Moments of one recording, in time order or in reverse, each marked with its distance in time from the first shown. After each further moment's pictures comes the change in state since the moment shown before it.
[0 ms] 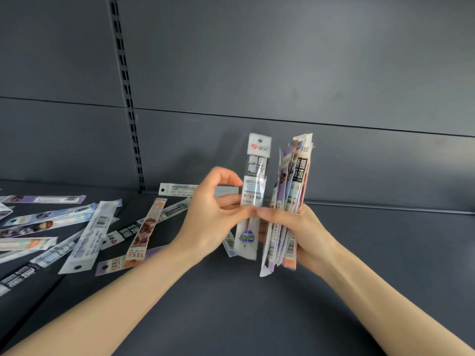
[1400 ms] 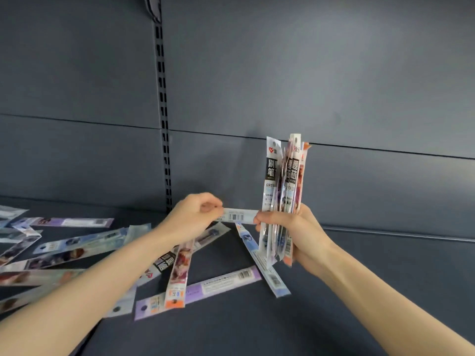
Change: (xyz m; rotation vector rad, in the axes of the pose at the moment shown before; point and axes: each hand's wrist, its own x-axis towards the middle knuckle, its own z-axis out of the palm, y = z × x) left_hand 0.063 -0.037 -0.112 0.626 -0.141 -0.221; right_hand 0.069 -0.003 0.052 -0.203 0.117 -0.017
